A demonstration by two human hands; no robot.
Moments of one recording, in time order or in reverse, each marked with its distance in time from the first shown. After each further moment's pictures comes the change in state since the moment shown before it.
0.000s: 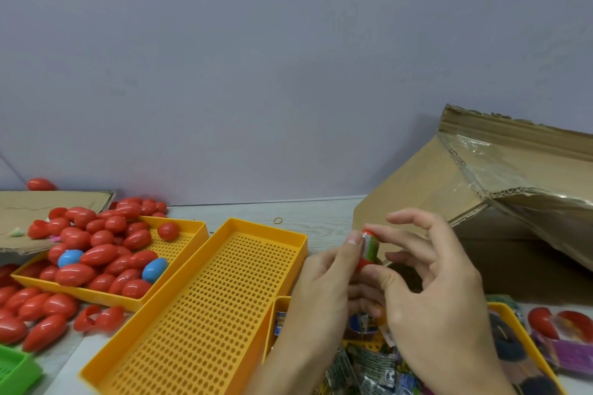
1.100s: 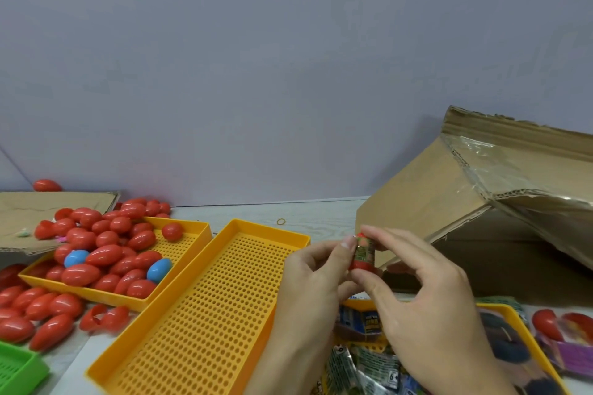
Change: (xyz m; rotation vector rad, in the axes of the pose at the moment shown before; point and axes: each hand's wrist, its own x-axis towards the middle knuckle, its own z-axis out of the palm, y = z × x) left_hand 0.002 0.003 -0.009 -0.086 0.195 0.039; right_hand 0.002 -0.001 0.001 -0.123 -0.108 -0.136
